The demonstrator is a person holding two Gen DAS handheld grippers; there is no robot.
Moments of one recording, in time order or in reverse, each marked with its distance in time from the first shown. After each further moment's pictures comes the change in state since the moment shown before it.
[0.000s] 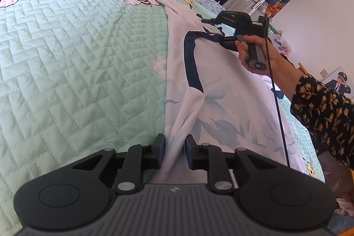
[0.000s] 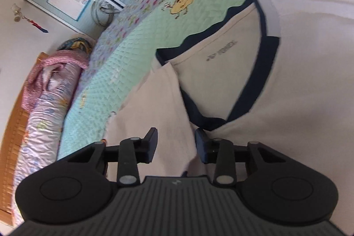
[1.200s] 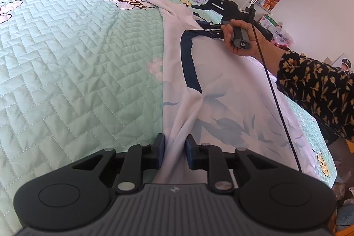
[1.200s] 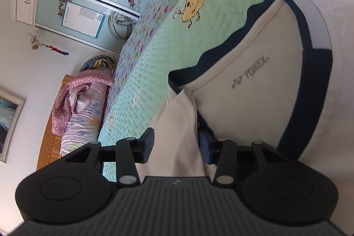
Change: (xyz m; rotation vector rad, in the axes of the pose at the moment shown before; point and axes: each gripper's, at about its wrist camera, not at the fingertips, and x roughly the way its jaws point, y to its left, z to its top) left arm 0.005 -0.012 -0.002 0.080 -0.011 0.046; right arm 0.030 -0.018 0.035 0.128 -0.020 0.167
